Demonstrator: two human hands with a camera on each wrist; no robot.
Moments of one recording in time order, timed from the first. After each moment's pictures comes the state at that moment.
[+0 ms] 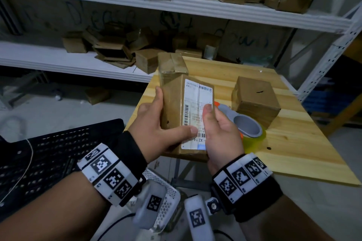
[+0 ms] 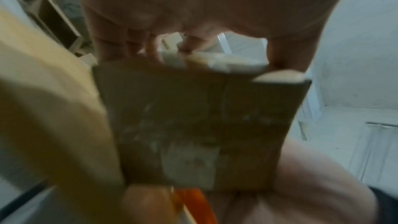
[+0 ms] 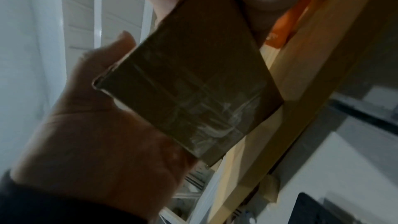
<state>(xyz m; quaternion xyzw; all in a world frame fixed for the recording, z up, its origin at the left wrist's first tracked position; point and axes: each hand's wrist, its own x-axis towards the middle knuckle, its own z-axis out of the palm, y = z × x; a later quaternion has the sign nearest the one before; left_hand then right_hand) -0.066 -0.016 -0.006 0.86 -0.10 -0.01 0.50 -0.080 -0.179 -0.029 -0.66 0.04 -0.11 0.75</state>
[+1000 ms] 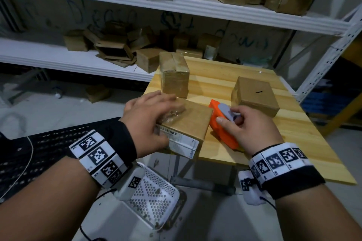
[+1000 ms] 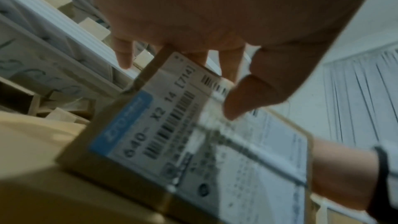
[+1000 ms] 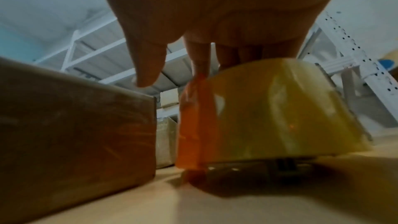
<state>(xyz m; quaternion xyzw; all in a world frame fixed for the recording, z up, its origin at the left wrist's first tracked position) -0.056 0.013 0.002 0.94 -0.25 0.04 0.24 -0.079 -0.259 0.006 -0.98 0.09 -0.08 0.18</state>
